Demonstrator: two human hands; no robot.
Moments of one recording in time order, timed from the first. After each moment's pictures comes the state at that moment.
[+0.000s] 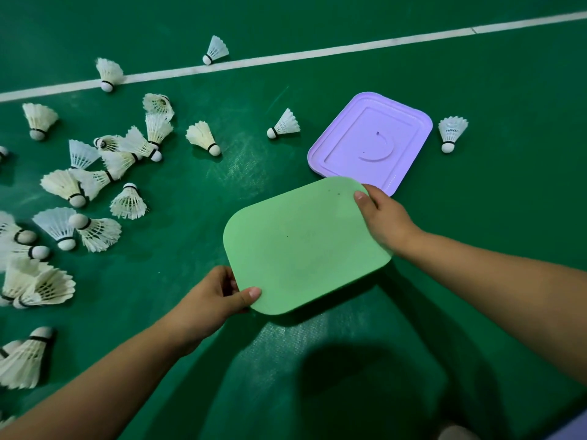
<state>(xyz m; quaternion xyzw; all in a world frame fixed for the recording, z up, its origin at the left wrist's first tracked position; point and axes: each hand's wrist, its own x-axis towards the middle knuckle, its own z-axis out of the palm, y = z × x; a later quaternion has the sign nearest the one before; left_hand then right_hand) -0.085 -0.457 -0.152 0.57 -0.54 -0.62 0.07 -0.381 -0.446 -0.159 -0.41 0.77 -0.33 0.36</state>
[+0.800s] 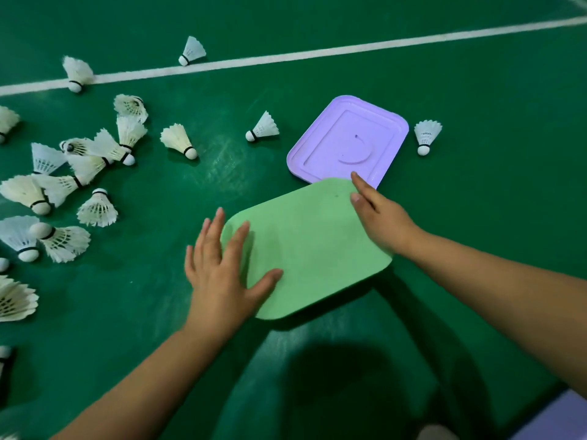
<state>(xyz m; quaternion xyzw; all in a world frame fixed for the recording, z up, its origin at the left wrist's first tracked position) -0.142 -0.451 -0.162 0.53 -0.79 -0.19 0.22 -0.410 -0.433 -0.150 -0.44 0.78 -0.29 0.34</state>
